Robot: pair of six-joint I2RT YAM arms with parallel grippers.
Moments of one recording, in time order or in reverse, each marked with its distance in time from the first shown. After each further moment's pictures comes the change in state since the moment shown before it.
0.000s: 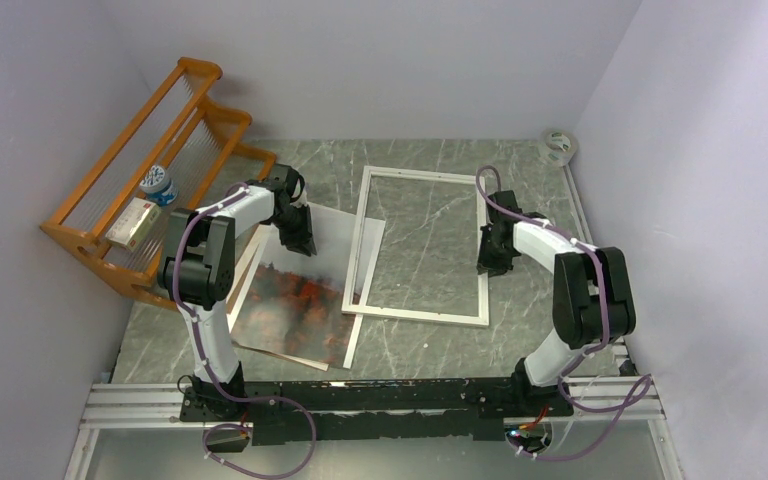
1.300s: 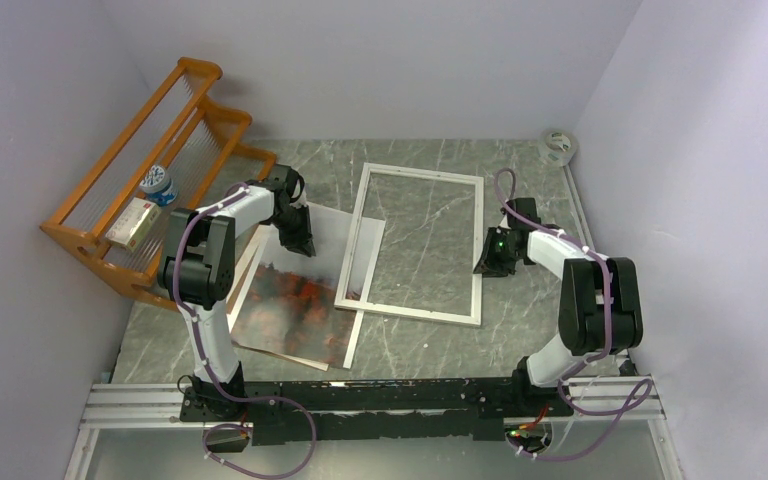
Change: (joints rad) left arm 0.001 0.003 0.000 -0.009 0.001 -0.003; right arm -0.118 -0.056 -0.104 0.137 -0.281 -0.029
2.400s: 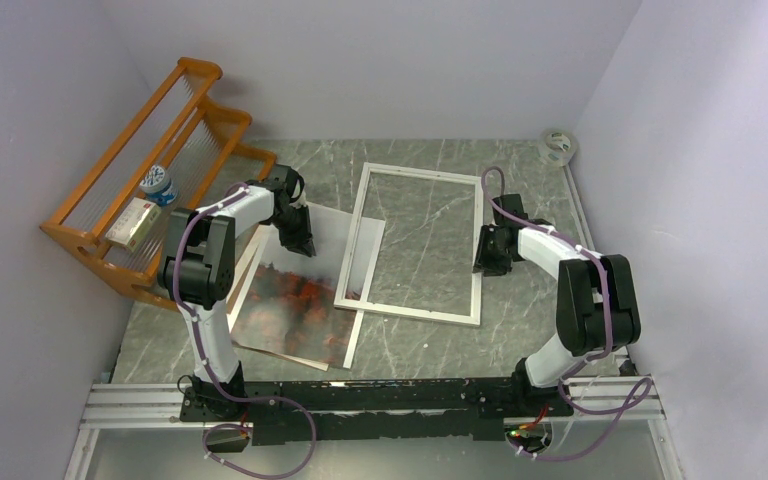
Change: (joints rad) left arm 0.001 0.002 0.000 0.000 0.001 -0.016; right arm 0.084 0.006 0.042 -0.048 0.172 0.024
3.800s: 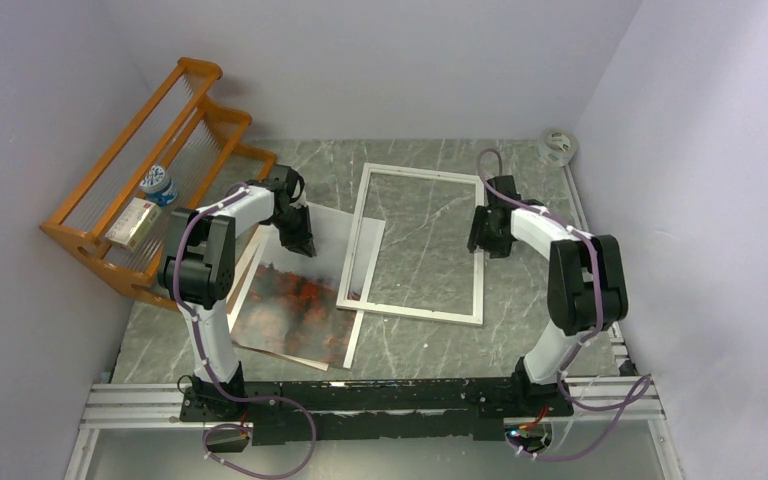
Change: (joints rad) left arm 0.000 0.002 0.000 0.000 0.008 0.000; right arm 0.014 0.099 0.161 -0.015 0.090 0.025
